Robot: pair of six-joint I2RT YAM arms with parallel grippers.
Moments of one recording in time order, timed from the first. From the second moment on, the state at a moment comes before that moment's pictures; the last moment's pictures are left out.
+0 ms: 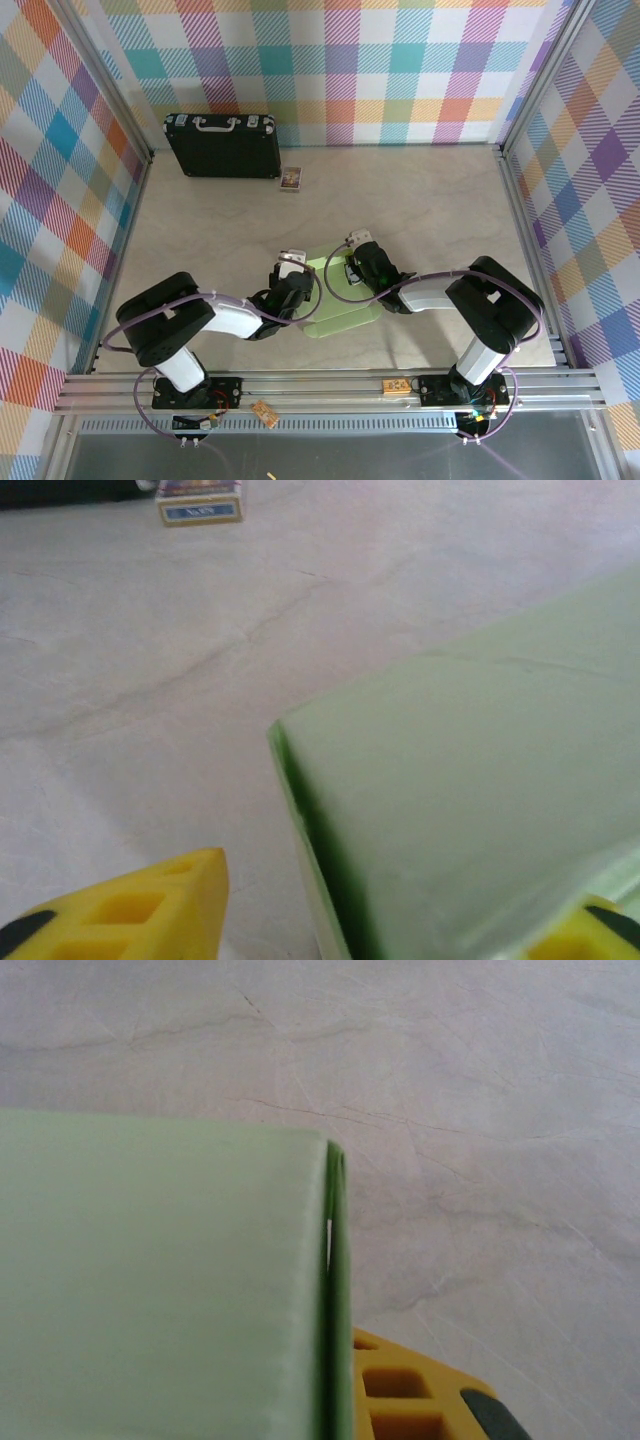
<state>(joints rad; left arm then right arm) -0.92 1.62 0.48 0.56 -0.66 -0.38 0.76 1.66 0.61 0.43 0.29 0.19</state>
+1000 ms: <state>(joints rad) -0.92 1.58 0.37 0.70 -0.71 -0.33 0.76 1.66 0.62 0.42 0.29 0.23</state>
